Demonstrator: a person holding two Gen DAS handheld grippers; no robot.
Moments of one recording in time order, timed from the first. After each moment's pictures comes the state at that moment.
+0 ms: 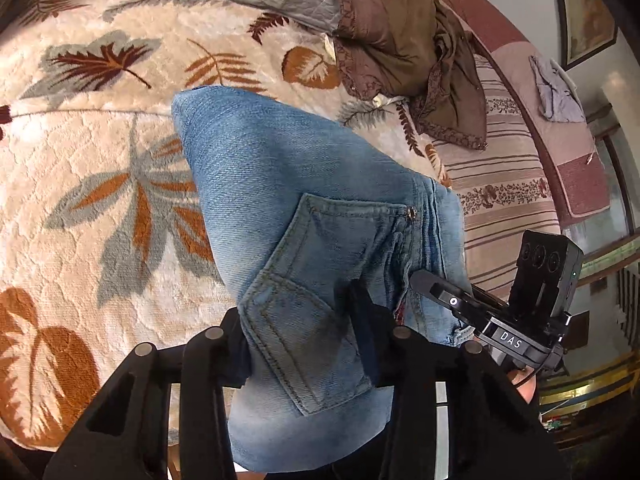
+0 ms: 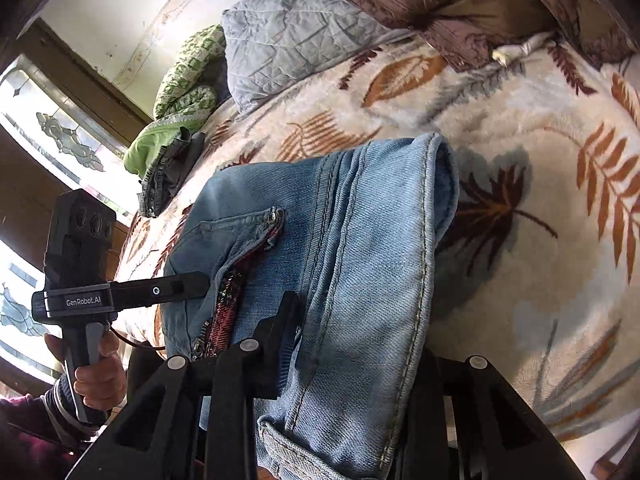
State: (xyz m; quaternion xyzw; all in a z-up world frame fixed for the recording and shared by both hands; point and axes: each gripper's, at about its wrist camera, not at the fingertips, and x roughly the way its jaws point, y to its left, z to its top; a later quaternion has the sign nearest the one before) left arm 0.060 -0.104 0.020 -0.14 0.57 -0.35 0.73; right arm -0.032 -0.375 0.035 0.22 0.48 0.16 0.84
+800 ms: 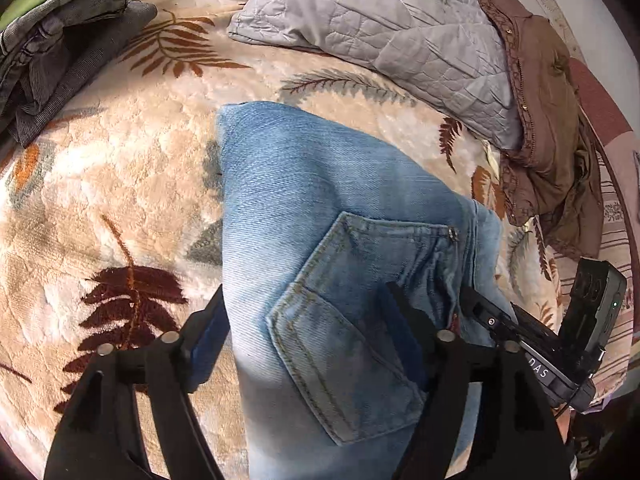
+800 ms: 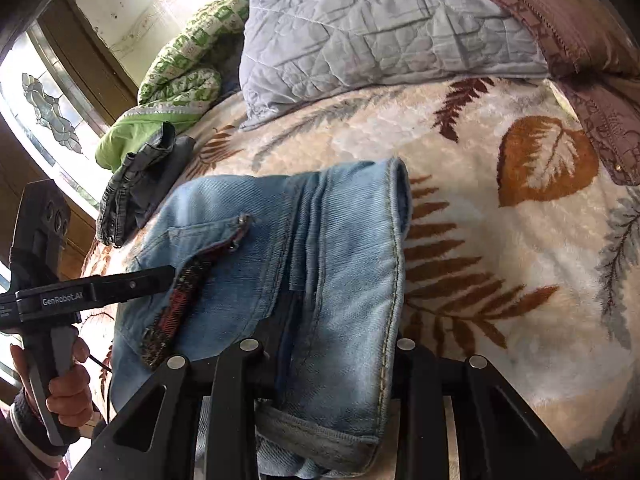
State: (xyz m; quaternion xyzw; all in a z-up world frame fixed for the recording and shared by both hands) left arm 0.230 -0.001 -0.029 -0.11 0.54 -0.16 0.82; right arm 0.168 -0.269 -0.034 0.16 0.49 0.17 0.84
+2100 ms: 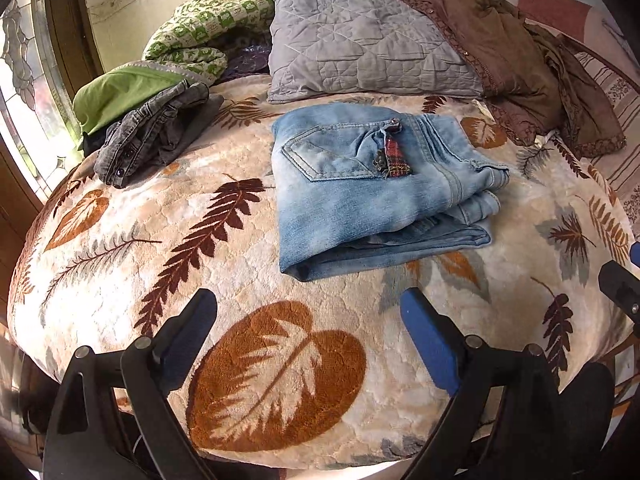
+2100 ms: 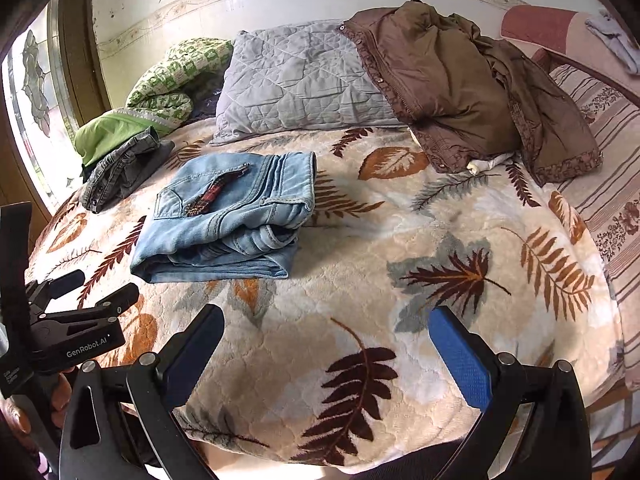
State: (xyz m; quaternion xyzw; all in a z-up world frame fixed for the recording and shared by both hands) left arm 0.020 -0.028 0.019 0.06 0.40 -0.05 0.91; right arm -0.058 -0.272 0.068 0.05 0.40 -0.01 0.91
